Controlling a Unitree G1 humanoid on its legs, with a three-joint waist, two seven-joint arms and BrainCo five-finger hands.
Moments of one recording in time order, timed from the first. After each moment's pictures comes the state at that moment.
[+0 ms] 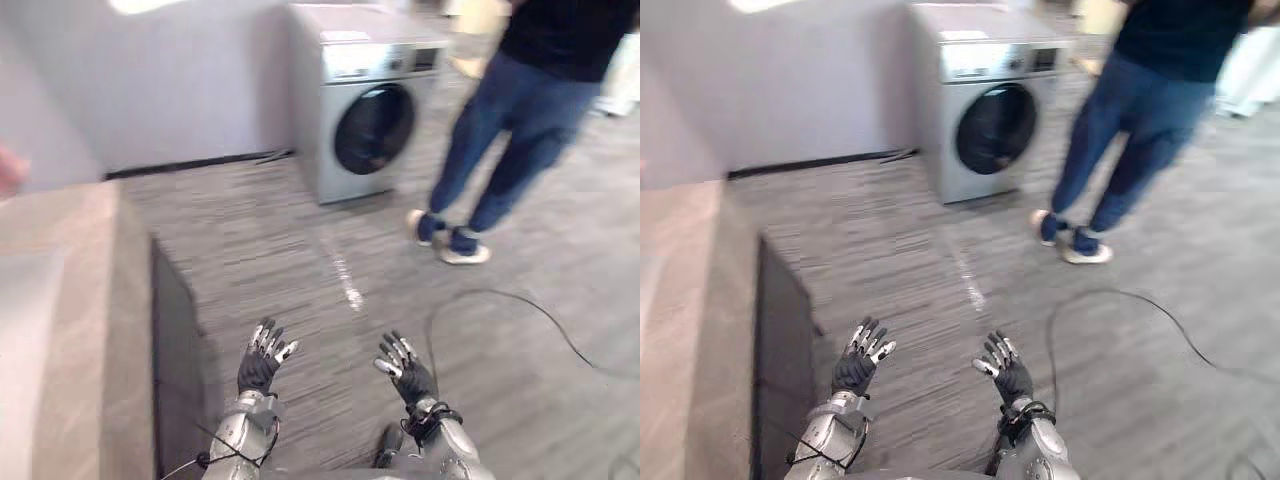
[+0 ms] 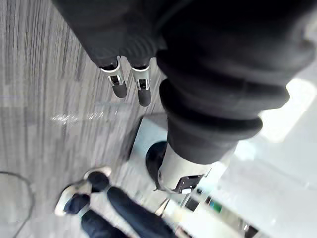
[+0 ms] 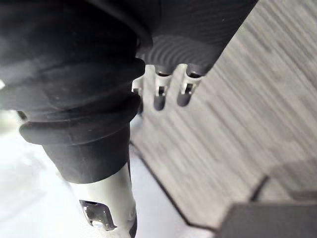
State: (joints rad) left arm 0.33 -0.01 -0.08 0.09 -0.46 -0.07 -0.04; right arm 0.26 0.03 0.07 0.24 0.50 -0.03 0.21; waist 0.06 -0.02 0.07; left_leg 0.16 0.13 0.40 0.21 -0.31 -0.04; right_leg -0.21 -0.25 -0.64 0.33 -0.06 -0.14
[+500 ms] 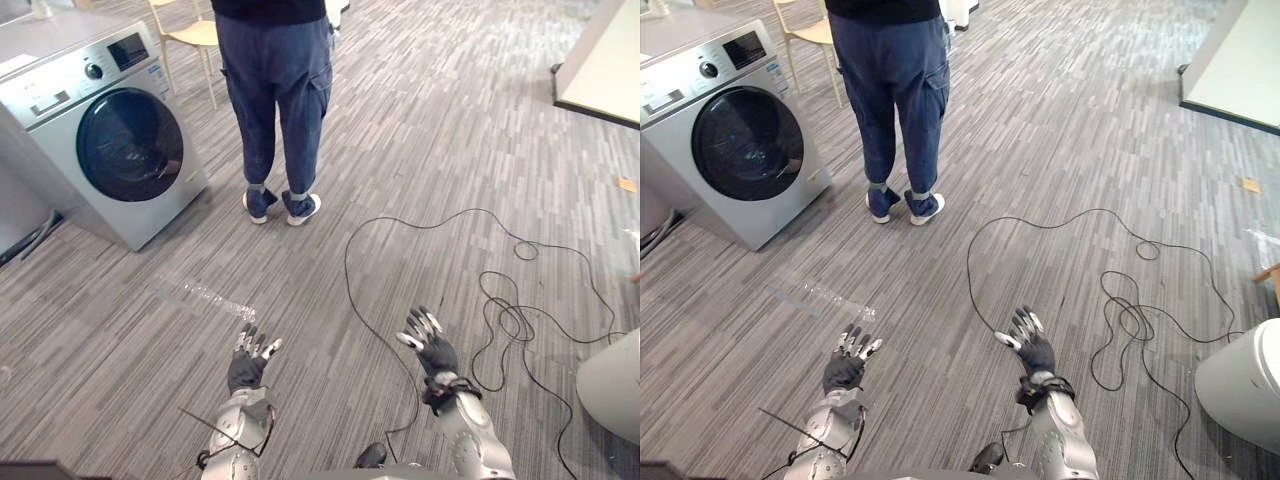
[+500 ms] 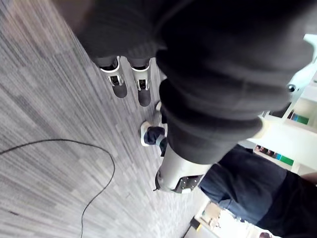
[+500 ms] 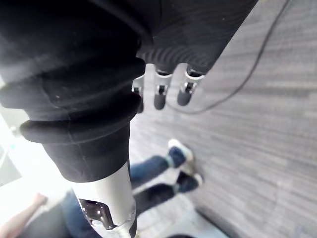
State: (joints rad) left arm 0.26 -0.07 0.01 0.19 -0.48 -0.07 0.04; right arm 0.18 -0.02 -0.04 0.26 0.46 -0.05 0.14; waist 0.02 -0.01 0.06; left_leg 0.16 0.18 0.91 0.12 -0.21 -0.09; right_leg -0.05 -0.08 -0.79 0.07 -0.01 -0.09
